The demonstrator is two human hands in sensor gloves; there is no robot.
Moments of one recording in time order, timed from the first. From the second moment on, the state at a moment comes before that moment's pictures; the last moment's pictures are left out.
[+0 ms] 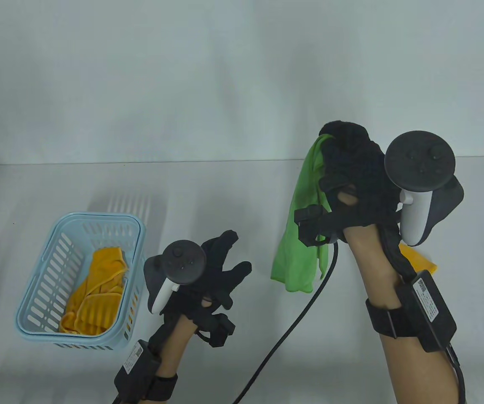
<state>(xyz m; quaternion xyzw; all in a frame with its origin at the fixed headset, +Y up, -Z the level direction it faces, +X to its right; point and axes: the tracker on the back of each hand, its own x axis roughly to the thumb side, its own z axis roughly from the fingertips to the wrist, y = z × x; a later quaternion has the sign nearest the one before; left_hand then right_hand) -0.119 -0.605 -0.316 -0.01 -0.12 0.37 0.92 0.154 -0.393 -0.328 -0.10 -0.20 0.84 0.49</state>
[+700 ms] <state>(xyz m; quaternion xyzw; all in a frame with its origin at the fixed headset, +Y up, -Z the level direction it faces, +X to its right) -0.091 -0.672 -0.339 -0.06 -0.05 0.26 0.96 0.118 -0.432 -0.318 -0.04 -0.13 0.87 0.47</state>
